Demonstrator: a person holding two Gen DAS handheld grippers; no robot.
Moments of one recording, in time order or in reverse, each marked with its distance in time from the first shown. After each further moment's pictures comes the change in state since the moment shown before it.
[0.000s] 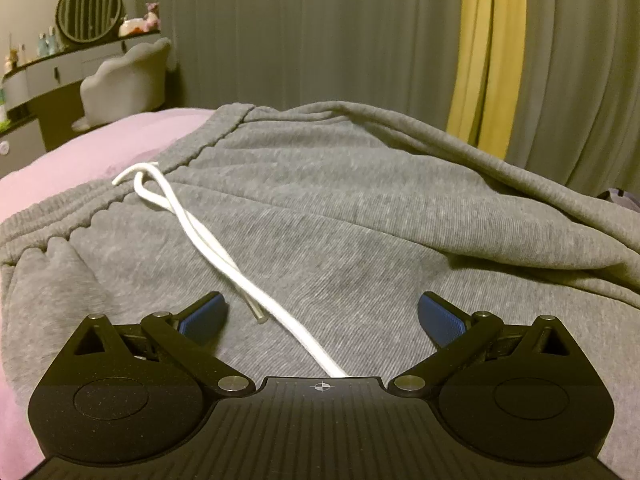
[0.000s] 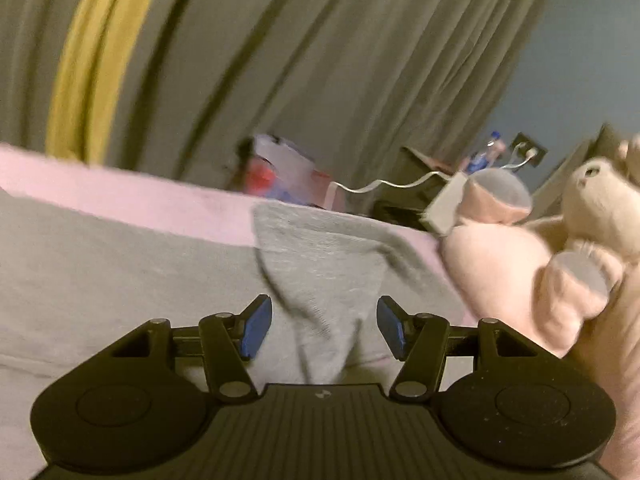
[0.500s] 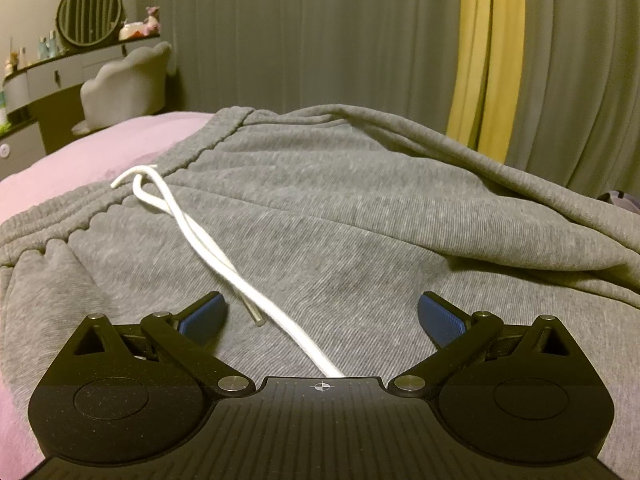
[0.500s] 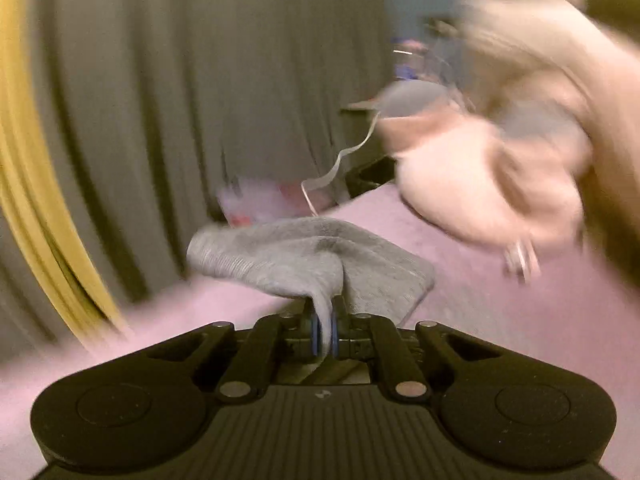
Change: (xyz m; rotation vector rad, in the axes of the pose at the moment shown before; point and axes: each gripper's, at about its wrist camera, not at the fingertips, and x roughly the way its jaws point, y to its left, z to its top) left arm 0.001 -0.001 -0.001 0.003 -0.010 0.001; right arm -0.028 -0.143 -0.041 0.861 -0.022 0.230
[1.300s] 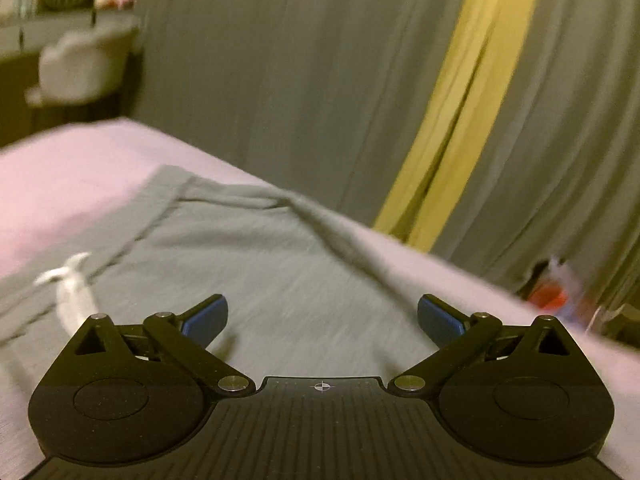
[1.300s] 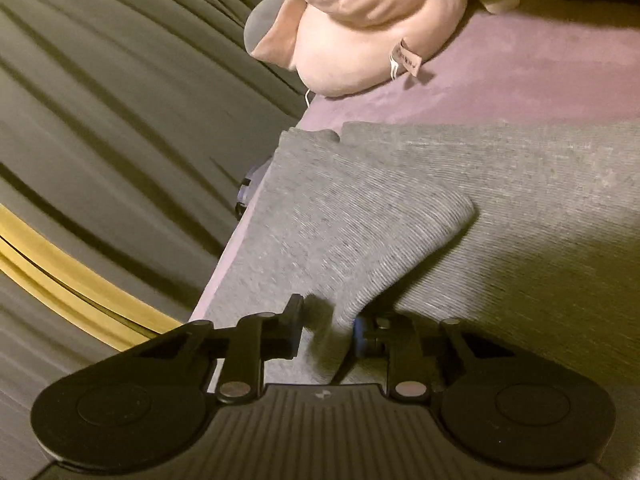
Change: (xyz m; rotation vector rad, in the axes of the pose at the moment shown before) left arm 0.032 0.006 0.127 -0.203 0.036 -0.240; right arm -0.002 -0.115 -0.060 0.425 0.175 0.157
